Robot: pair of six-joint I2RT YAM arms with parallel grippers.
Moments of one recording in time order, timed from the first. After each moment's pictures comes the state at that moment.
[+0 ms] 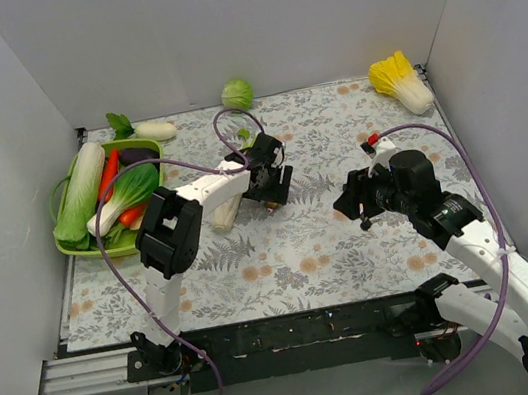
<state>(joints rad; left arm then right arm) -0.68 2.12 1.59 -0.56 -0.05 -0.26 0.43 0.81 0.73 -0.44 -0.24 0.31</state>
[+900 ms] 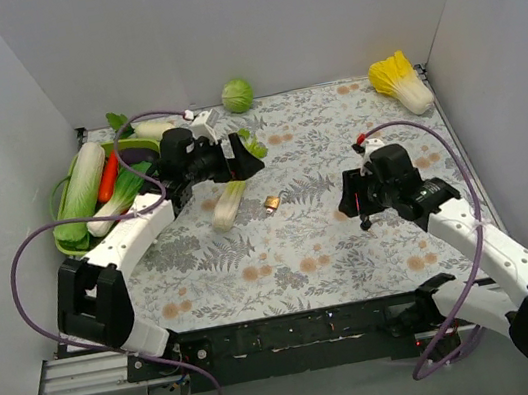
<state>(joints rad) -0.46 1.51 1.16 -0.07 0.45 -0.41 0.43 0.97 0.77 -0.53 -0.12 0.31</state>
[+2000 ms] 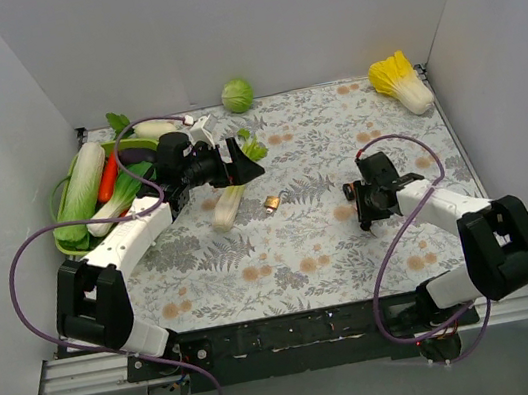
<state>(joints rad) -0.39 1.49 1.07 -0.01 0.59 -0.47 0.33 1.38 0.69 -0.38 0.06 0.30</state>
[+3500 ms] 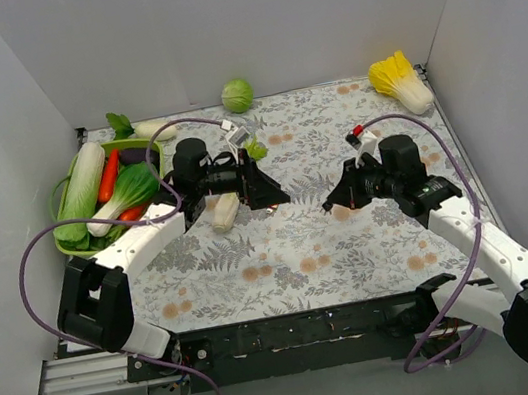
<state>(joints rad) -0.49 1.49 1.01 0.24 1.00 -0.50 0.36 1.02 0.75 -0.32 -0.46 0.27</state>
